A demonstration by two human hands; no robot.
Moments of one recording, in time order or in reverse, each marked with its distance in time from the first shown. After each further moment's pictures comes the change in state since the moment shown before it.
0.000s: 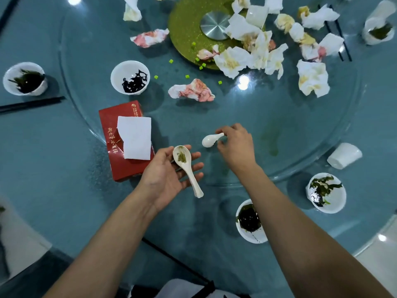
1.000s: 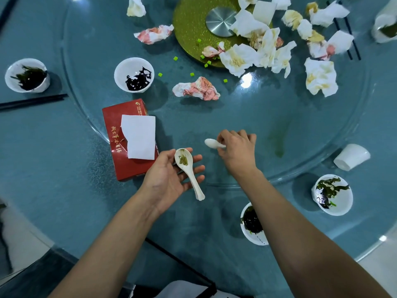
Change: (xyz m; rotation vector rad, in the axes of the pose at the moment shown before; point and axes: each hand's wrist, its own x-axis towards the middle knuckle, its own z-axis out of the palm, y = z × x) left_hand 0.003 0.001 -0.010 0.008 0.025 -0.015; right_hand -0.003 -0.003 0.020 -0.237 0.014 -0.079
